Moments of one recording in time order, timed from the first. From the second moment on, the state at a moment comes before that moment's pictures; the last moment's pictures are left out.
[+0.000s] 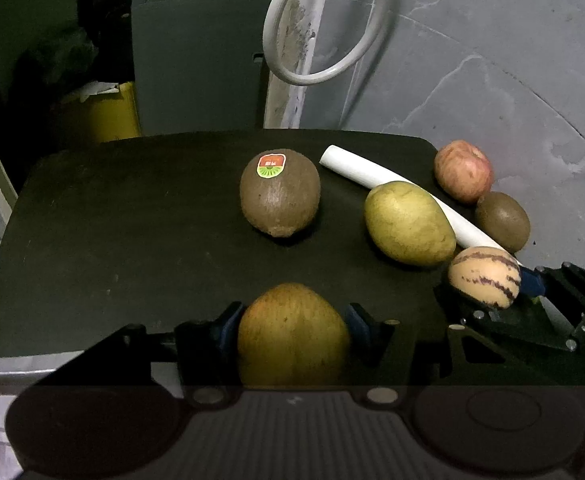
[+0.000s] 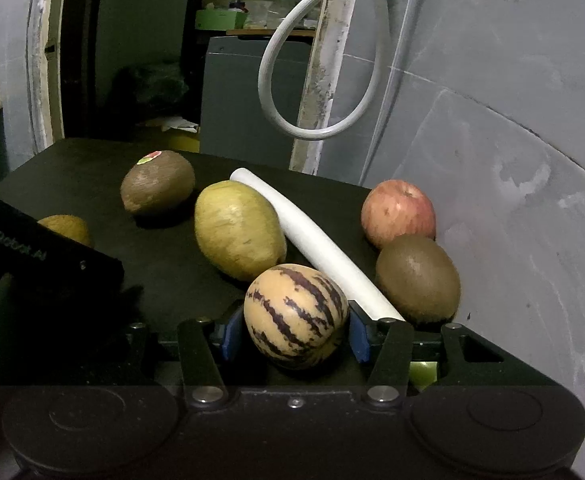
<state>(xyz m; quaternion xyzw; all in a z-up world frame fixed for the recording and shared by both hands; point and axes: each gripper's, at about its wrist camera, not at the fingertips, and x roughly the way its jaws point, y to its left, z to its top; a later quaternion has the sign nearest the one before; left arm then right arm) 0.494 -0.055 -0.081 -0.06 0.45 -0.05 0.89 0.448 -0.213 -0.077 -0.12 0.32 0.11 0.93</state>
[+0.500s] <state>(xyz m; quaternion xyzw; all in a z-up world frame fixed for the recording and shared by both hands) 0.466 -0.051 -0.071 -0.08 0.47 -0.07 0.88 0.409 -0.200 -0.072 -0.11 0.33 0.11 0.93</state>
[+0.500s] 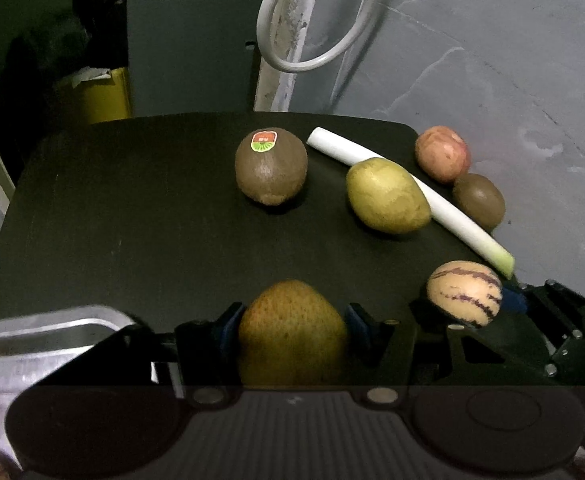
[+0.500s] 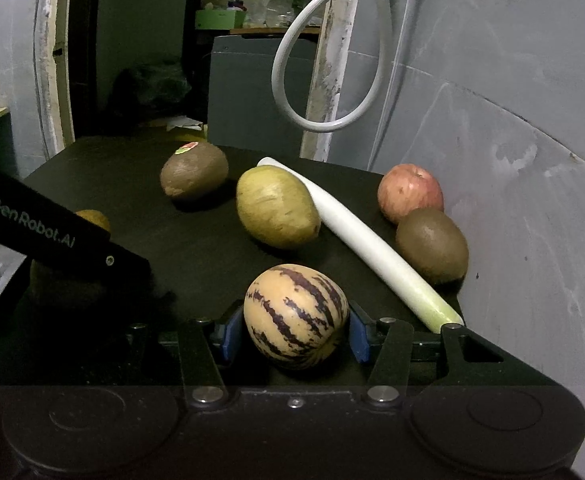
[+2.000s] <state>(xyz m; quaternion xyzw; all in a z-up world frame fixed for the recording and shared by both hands) 0.414 0.134 -0.051 -0.09 0.46 -0.03 0.88 0.346 -0.025 -0.032 -0.14 0.34 0.26 0.89</state>
